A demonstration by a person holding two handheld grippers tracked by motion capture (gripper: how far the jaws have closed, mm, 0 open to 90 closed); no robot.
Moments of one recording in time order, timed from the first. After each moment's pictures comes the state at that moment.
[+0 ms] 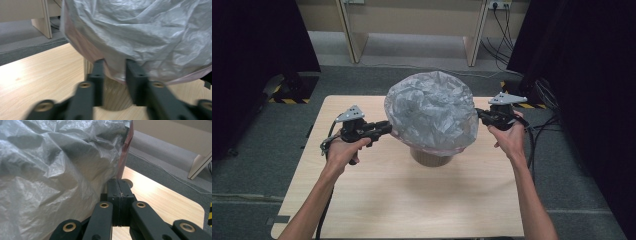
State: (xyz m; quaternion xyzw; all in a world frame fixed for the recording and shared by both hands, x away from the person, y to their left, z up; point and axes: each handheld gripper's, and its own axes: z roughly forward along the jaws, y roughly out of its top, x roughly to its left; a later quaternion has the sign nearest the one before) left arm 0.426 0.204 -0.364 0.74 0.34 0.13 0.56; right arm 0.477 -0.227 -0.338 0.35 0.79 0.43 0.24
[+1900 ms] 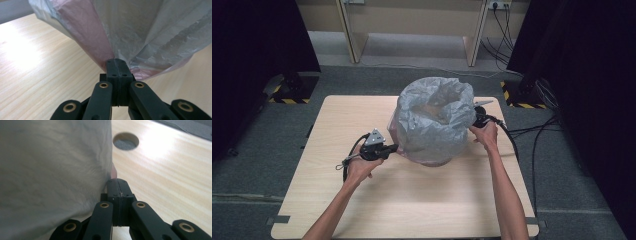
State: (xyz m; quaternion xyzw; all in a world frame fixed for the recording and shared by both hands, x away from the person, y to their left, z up) left arm 0.440 0.175 -0.476 0.81 0.33 0.16 0.45; right arm 0.582 -0.209 -0.465 0.42 0.82 0.34 0.16
